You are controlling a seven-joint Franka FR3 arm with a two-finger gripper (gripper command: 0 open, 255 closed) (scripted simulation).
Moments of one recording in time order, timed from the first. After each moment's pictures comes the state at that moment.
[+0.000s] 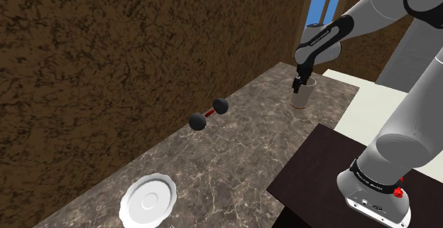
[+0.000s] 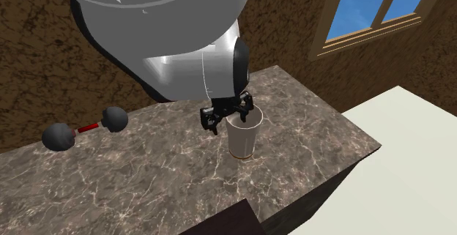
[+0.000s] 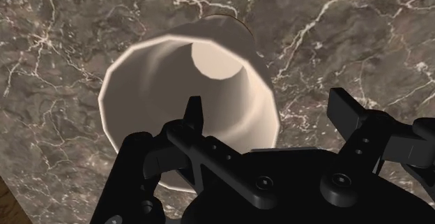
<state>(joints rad) -0.14 0.03 -0.43 -2.44 -0.12 2.49 -0.47</state>
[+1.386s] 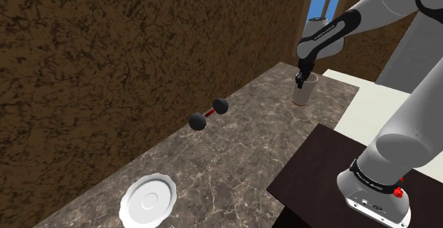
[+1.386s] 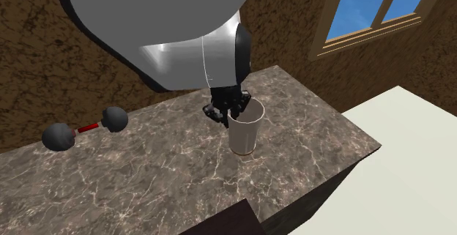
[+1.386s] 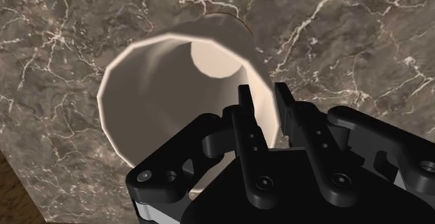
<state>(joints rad) -0.14 -0.03 -0.43 -2.42 -0.14 2.43 -0.45</state>
